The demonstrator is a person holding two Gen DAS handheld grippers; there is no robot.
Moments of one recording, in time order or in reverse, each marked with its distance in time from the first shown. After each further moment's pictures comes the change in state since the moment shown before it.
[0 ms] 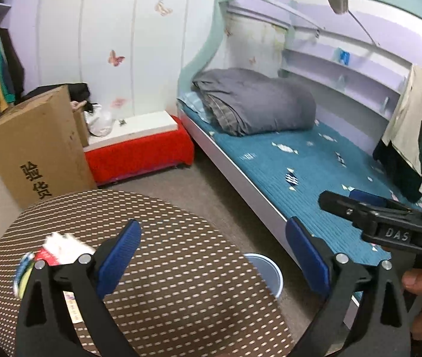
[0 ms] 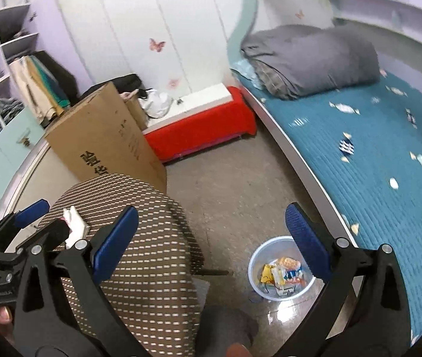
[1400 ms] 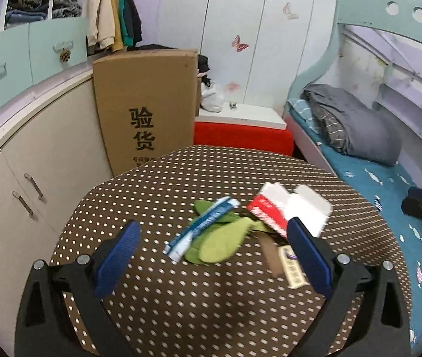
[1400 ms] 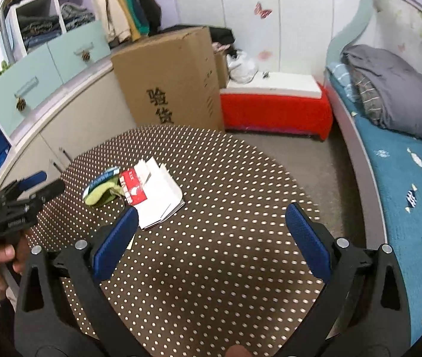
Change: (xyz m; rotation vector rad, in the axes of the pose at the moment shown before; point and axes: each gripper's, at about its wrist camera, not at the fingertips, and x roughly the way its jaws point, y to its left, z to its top) left arm -0.054 0.264 -0.095 -0.301 0.016 0.316; right arm 0.085 0.195 -0.032 -0.383 0.173 0.187
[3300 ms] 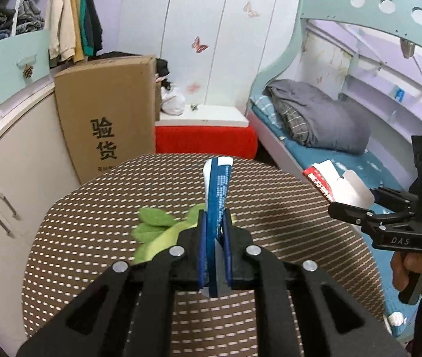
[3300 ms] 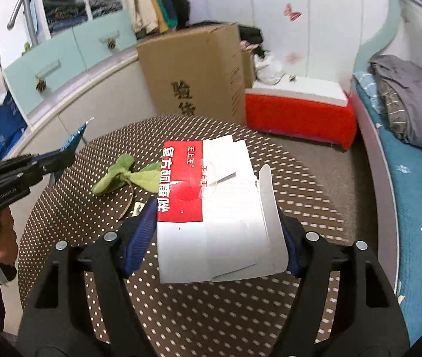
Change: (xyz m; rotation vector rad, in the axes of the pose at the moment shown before) left arm -0.032 -0.062 0.003 0.083 -0.014 -0.165; right arm 0.002 -0.014 -0.011 -0.080 -0.029 0.102
